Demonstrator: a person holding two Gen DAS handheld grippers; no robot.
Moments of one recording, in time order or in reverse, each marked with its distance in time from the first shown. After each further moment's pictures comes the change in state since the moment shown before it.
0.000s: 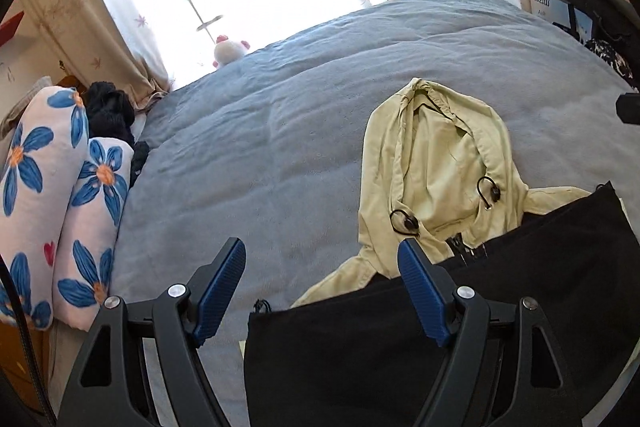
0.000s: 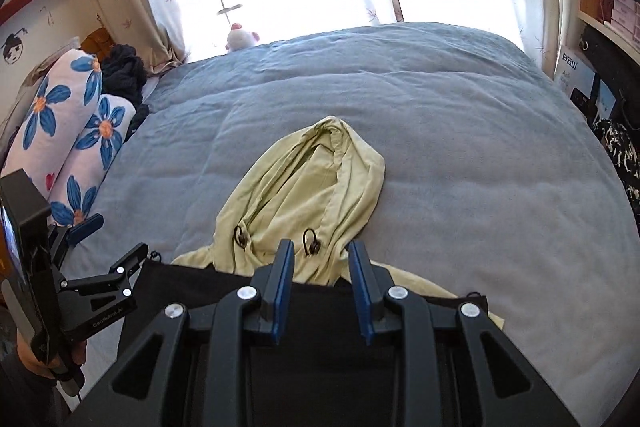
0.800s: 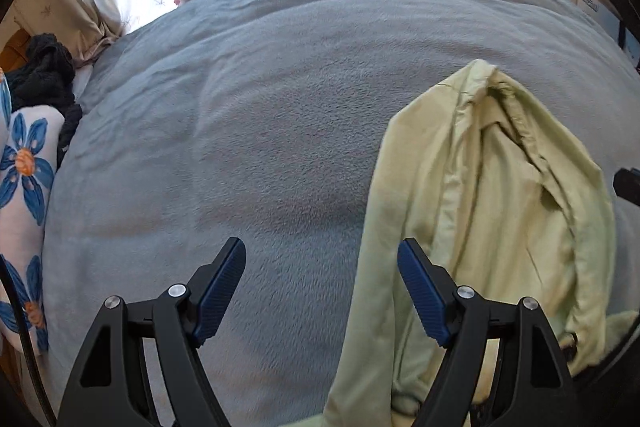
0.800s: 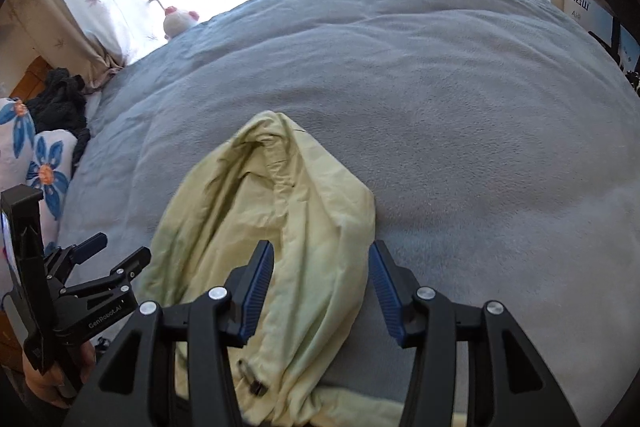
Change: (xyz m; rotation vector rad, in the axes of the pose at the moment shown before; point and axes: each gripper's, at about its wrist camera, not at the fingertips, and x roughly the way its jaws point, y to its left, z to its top) left arm 0.228 -0.008 0.090 -0.117 0.209 -0.100; right arm 0.210 -0.055 0.067 0.153 0.151 -0.052
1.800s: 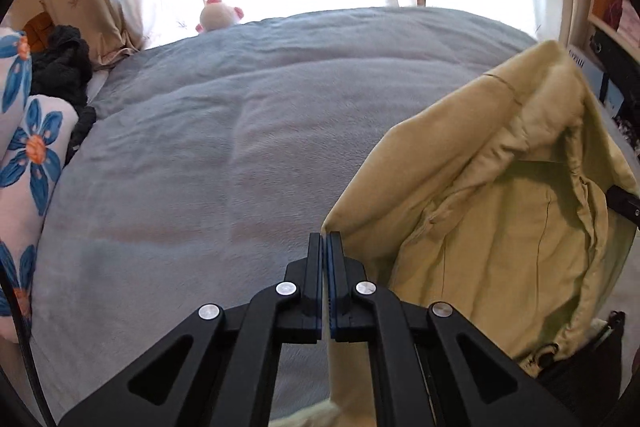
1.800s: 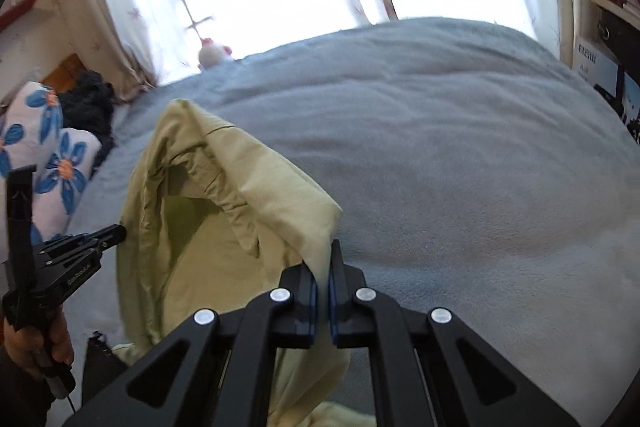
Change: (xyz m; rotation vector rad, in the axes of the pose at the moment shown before) left arm -0.085 0.046 -0.030 -0.085 -0.189 -0.084; right arm -0.091 0.010 -0.031 -0.129 -0.253 0.103
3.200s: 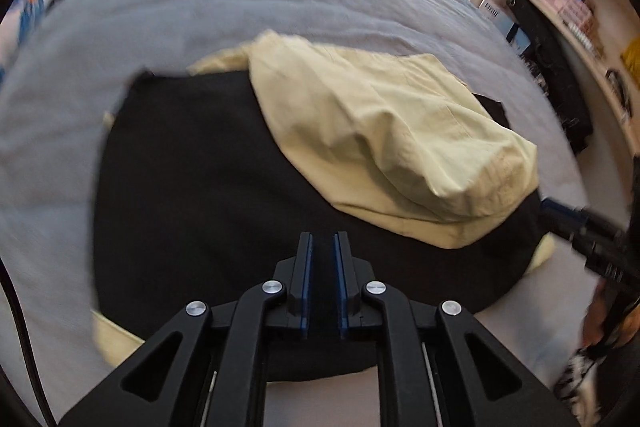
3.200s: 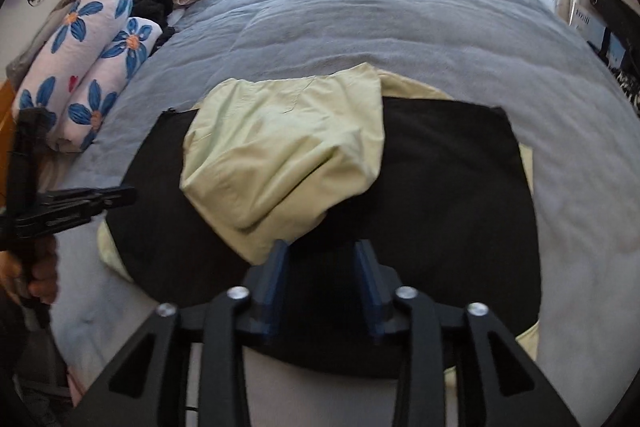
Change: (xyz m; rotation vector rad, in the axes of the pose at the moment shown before) left arm -0.161 0.007 -0.283 -0.107 0.262 -0.384; right arm -0.172 0.043 -0.250 -0.066 0.264 0.045
